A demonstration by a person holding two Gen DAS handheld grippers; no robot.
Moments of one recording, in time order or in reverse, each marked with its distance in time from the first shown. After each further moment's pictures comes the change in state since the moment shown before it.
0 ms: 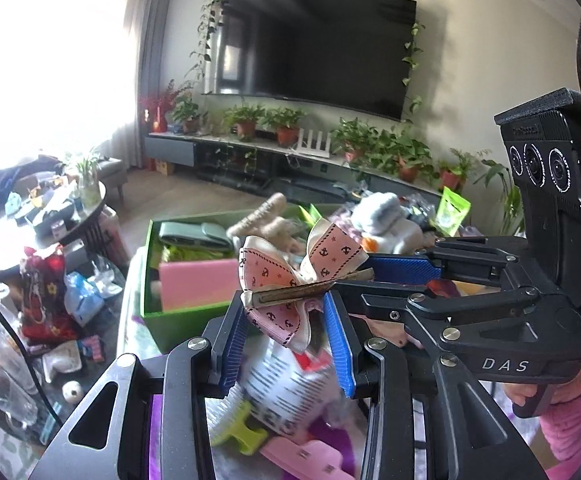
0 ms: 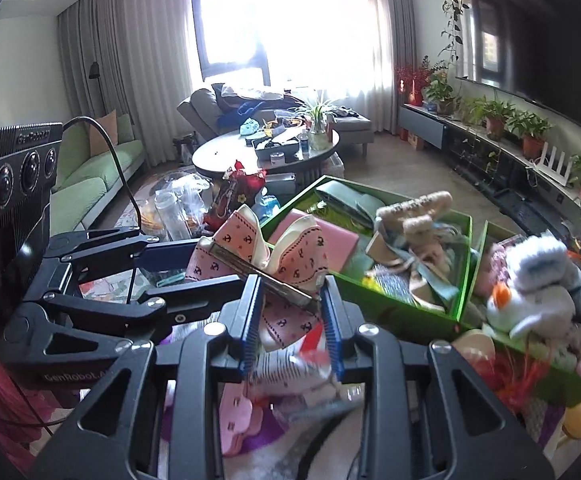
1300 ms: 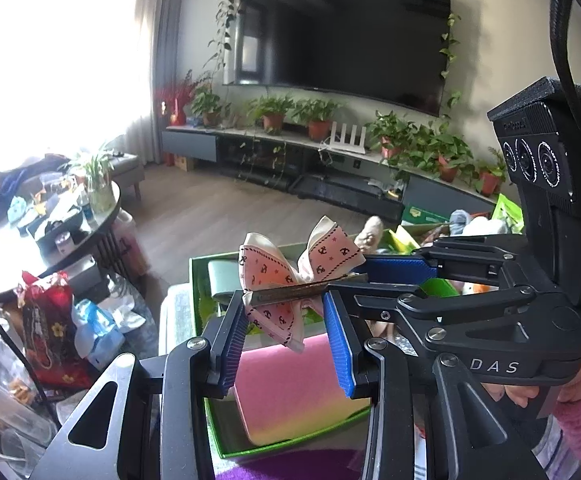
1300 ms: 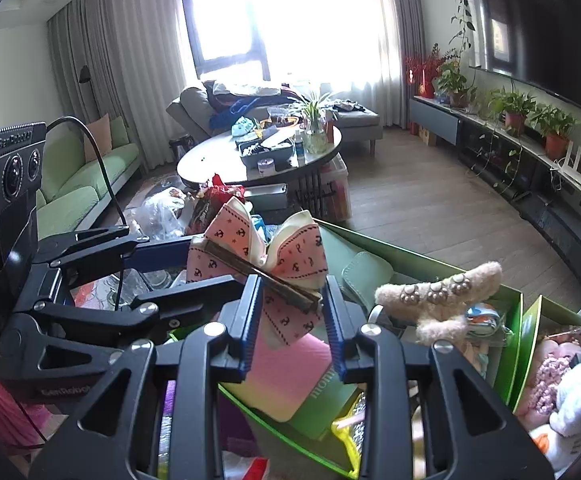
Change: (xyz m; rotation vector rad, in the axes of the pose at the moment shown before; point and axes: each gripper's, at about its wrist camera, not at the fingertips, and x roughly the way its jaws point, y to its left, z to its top) left arm 0.118 0.096 0.048 -0.007 0.041 0.064; right arm 0.143 -0.058 0.075 0.019 0.033 0.037
